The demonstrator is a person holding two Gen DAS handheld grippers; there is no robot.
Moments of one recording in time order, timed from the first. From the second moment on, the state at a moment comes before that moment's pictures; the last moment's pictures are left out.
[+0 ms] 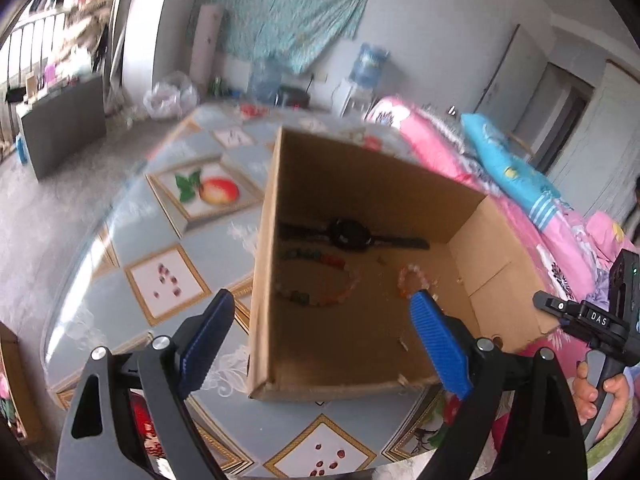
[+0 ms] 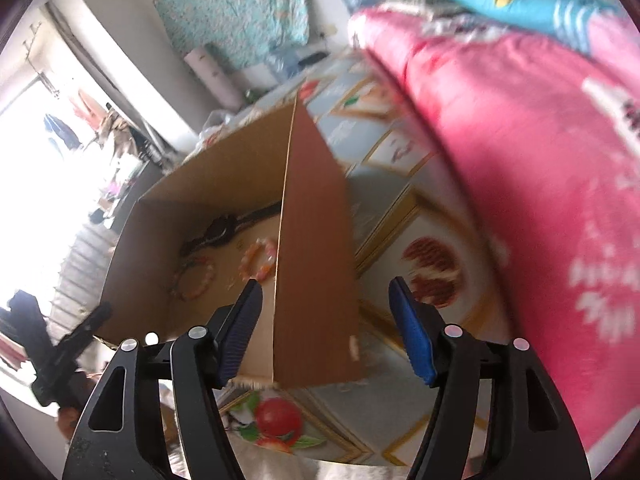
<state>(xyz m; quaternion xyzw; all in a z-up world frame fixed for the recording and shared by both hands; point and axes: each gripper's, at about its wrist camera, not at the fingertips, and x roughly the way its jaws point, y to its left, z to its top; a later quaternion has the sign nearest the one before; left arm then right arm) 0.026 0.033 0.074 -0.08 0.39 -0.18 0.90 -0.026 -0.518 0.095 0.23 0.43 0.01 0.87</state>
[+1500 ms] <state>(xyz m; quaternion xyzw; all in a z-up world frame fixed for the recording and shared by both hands) -0.031 -0.035 0.030 0.02 0.46 -0.09 0.88 -0.058 -0.443 0.078 0.09 0.47 -0.01 0.88</state>
